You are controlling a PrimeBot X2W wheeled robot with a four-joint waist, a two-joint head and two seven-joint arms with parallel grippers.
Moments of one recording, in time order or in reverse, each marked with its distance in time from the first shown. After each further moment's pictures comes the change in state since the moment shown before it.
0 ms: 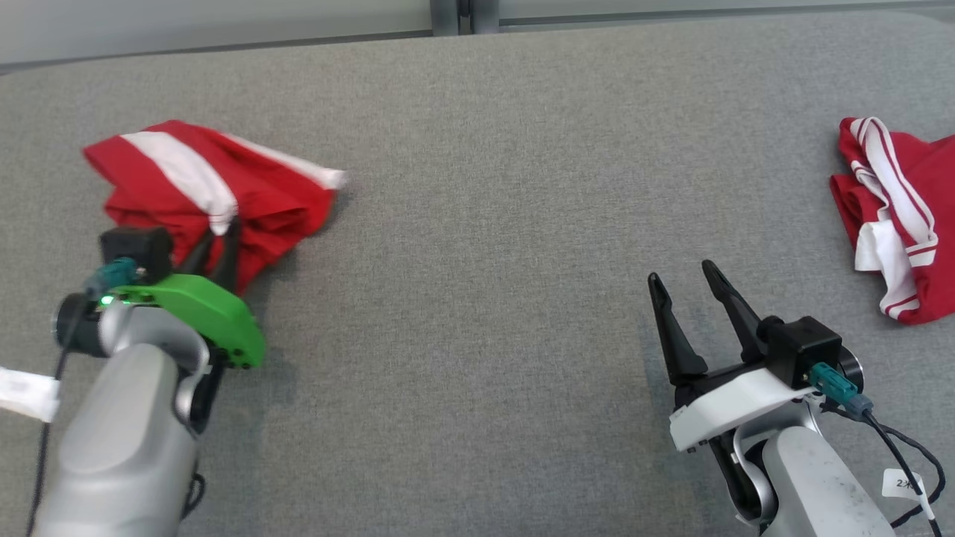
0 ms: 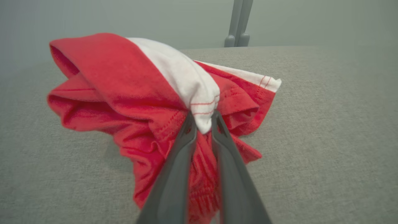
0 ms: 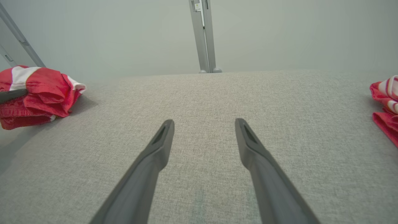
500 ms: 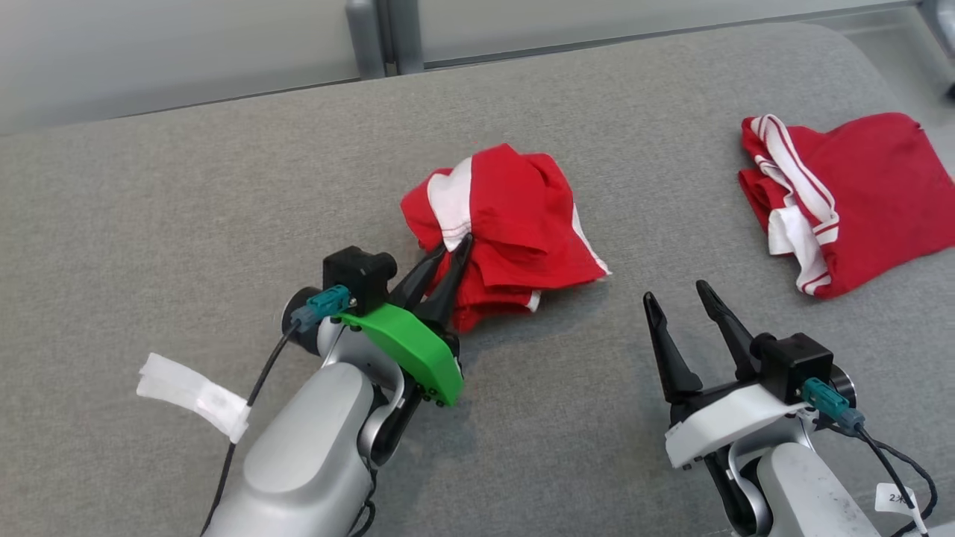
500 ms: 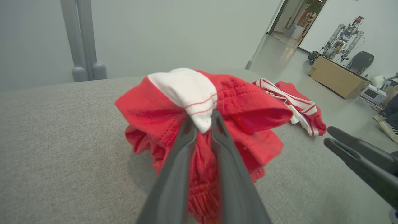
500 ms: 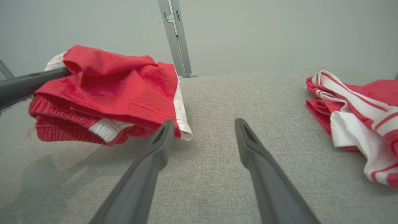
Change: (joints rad) left arm 0.057 -0.249 -0.284 -0.212 -0.088 0.000 -0.069; right arm 0.035 0.020 -0.007 0.020 -0.003 0.000 0.000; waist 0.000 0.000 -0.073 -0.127
